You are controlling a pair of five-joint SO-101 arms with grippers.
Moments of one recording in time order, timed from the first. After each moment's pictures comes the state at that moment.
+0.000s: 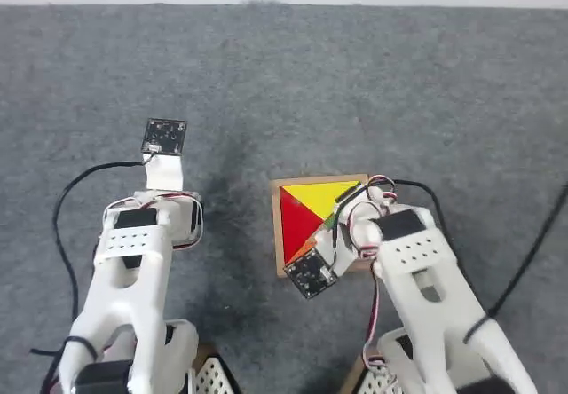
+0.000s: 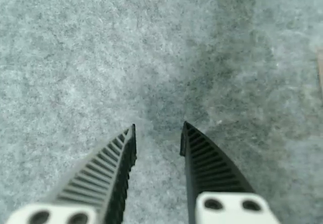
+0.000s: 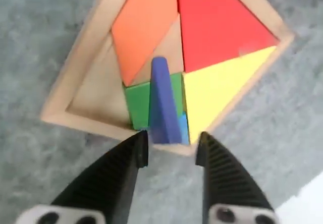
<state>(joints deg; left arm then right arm) -12.2 -28.7 65.5 41.3 -4.6 -21.9 -36.9 58.6 50.7 110.7</state>
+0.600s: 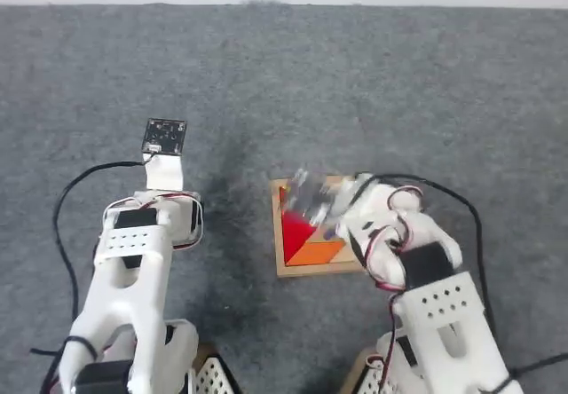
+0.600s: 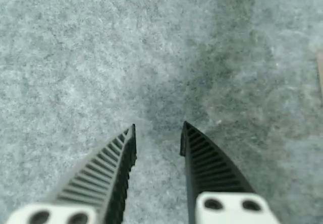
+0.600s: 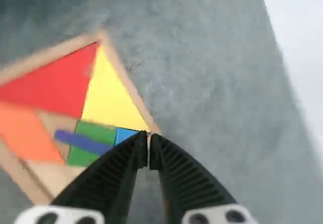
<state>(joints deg) -12.1 -28.7 65.5 41.3 -4.6 -21.6 -55.6 58.6 48.2 43.8</state>
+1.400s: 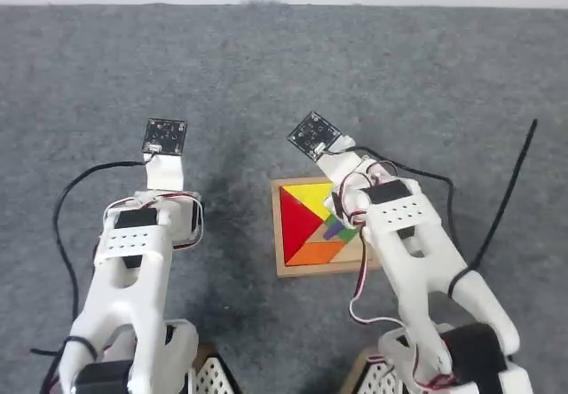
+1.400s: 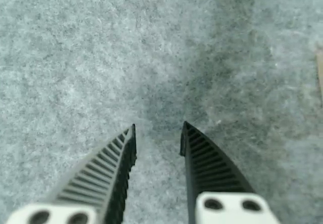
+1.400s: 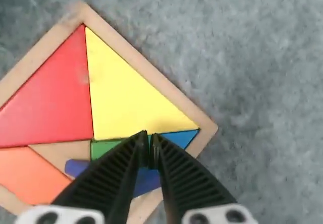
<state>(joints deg) -12.0 -28.7 65.5 41.3 -4.6 -20.6 -17.5 48.8 39.6 30.4</state>
